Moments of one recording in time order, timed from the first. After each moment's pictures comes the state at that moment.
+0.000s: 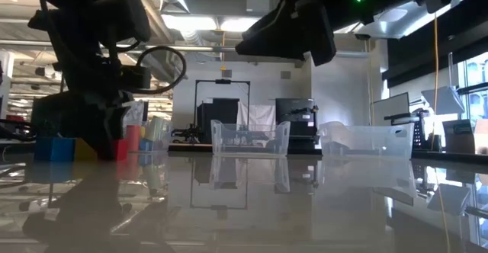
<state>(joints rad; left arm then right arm) -0.13 1.38 0.58 -0.46 -0.30 -0.22 0.39 1.75 0.91 0.52 0.69 -0.45</state>
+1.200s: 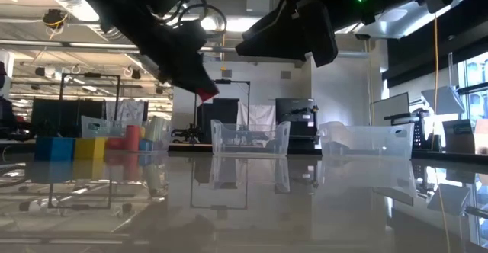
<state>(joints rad) 0.15 1.38 0.72 0.04 -0.34 -0.18 0.39 1.75 0.91 0.52 0.69 -0.45</state>
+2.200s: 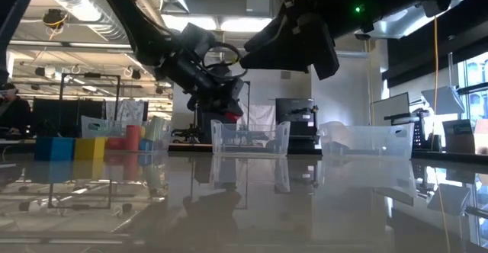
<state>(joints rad) 0.48 1.80 0.89 0.47 -0.25 -0.12 0.38 1.75 0.91 0.46 0.69 -0.45</state>
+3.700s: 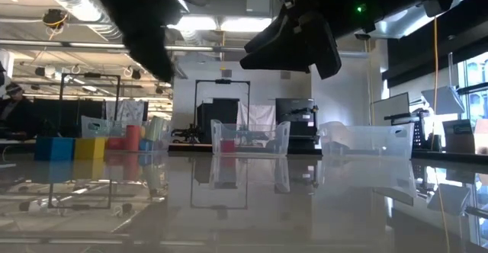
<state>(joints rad) 0.12 1.19 0.87 -0.61 -0.25 -0.20 0.38 1.75 0.91 0.45 0.68 -0.42</state>
